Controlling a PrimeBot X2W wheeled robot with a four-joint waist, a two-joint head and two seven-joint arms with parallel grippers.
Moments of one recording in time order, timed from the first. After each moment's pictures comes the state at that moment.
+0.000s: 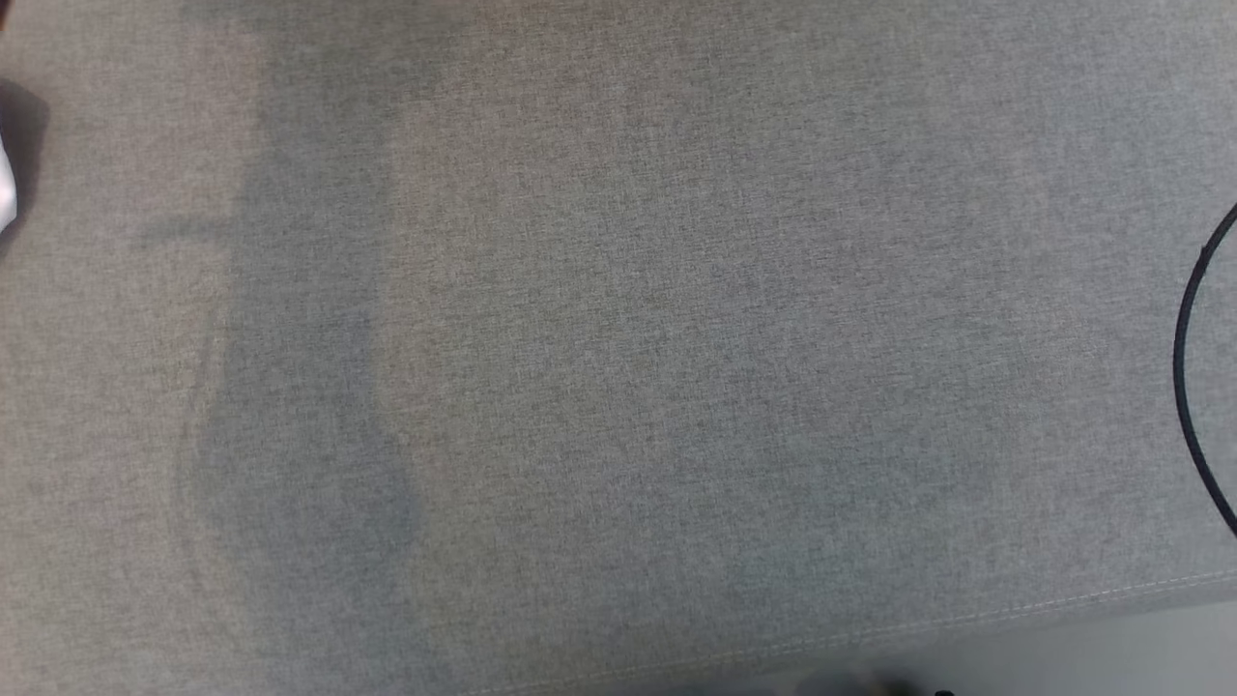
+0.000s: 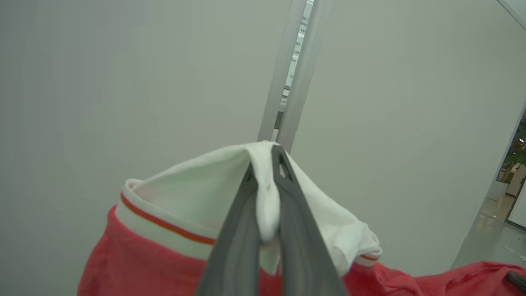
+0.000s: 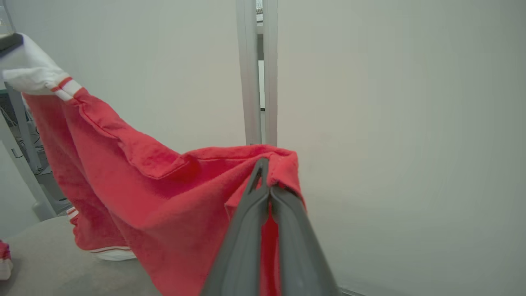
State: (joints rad) left arm -1.66 0.28 -0.47 0.87 -0.87 -0.13 -0.24; right arm -1.65 -0.42 0.94 0.78 1.01 0.13 -0.25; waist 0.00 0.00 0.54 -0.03
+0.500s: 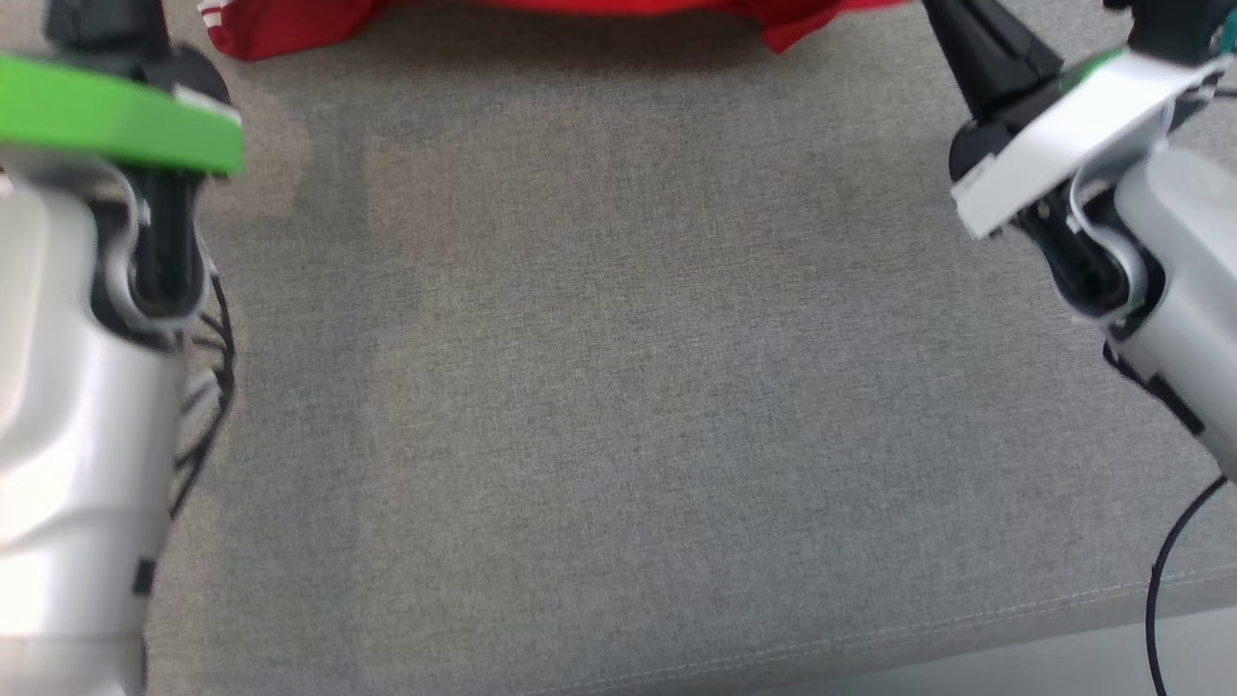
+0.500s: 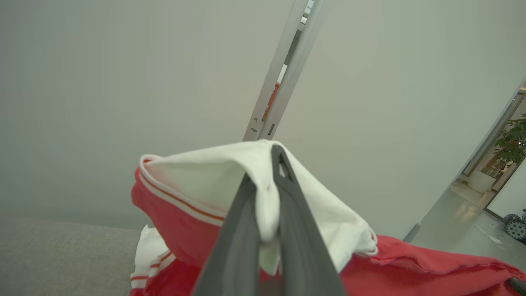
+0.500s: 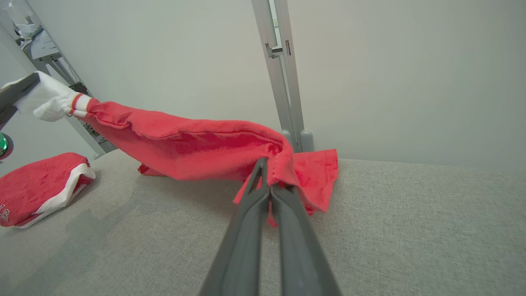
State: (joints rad) left arm -0.93 0.33 -0.32 0.43 -0.85 -0.09 -0.26; right arm -1.07 -0.57 0.88 0.42 1.07 0.13 -0.26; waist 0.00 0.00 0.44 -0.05
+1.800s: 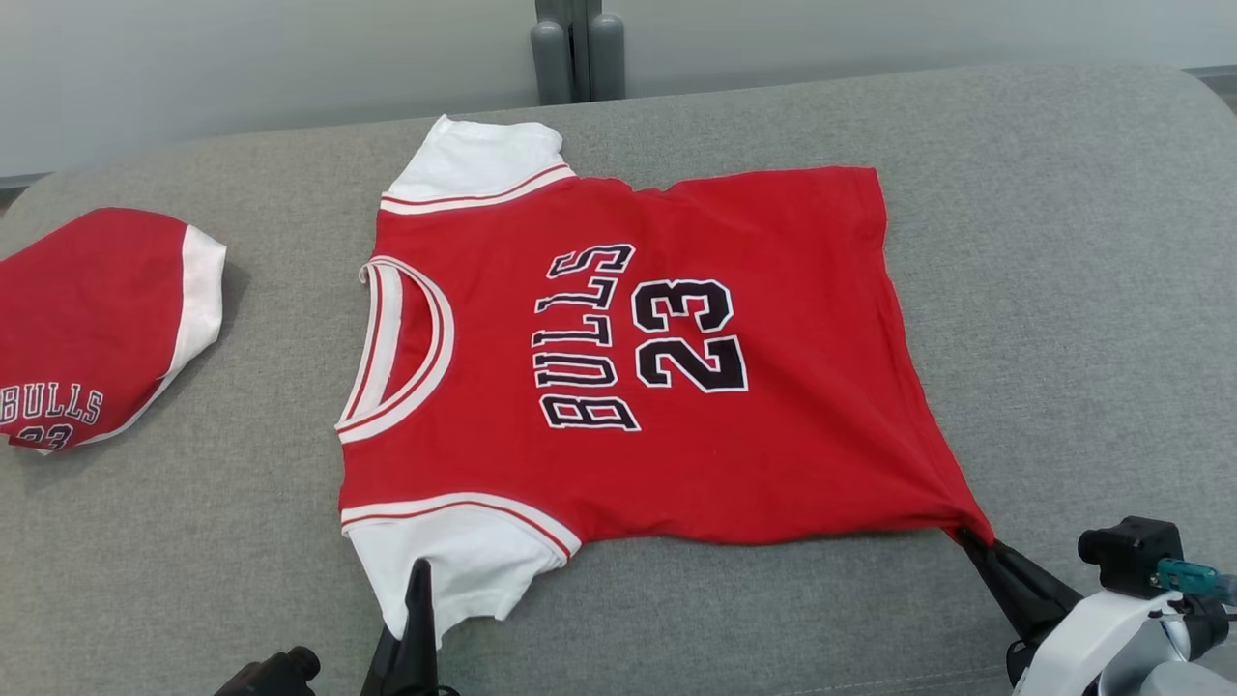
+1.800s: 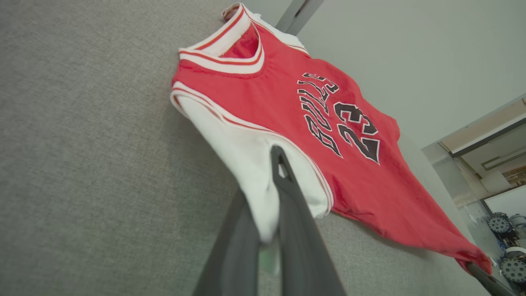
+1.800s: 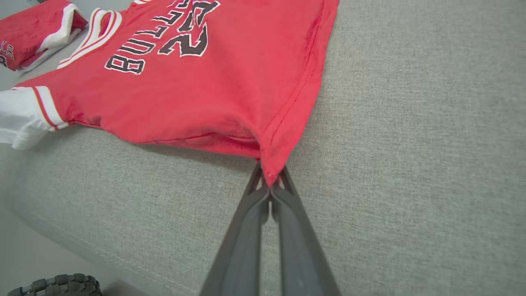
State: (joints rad) left arm 0.13 0.05 -0.25 0.17 -0.74 -0.05 -0.25; right arm -0.14 -0.64 0.67 0.31 0.83 0.13 -0.26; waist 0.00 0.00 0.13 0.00
